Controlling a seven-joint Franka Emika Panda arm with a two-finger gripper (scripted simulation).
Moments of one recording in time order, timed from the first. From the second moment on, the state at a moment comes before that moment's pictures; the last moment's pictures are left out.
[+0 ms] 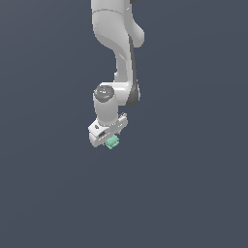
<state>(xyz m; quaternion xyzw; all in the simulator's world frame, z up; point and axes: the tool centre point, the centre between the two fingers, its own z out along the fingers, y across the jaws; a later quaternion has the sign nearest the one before) -0.043 -0.067 0.056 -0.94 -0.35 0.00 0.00</state>
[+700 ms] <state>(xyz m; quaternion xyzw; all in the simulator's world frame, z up) -0.042 -0.068 0.040 -0.94 -0.35 0.00 0.00</state>
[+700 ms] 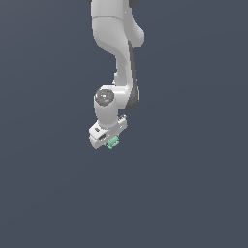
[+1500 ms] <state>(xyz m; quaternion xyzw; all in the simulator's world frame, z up) -0.015 -0.038 0.042 -0.94 -0.35 0.00 0.00</state>
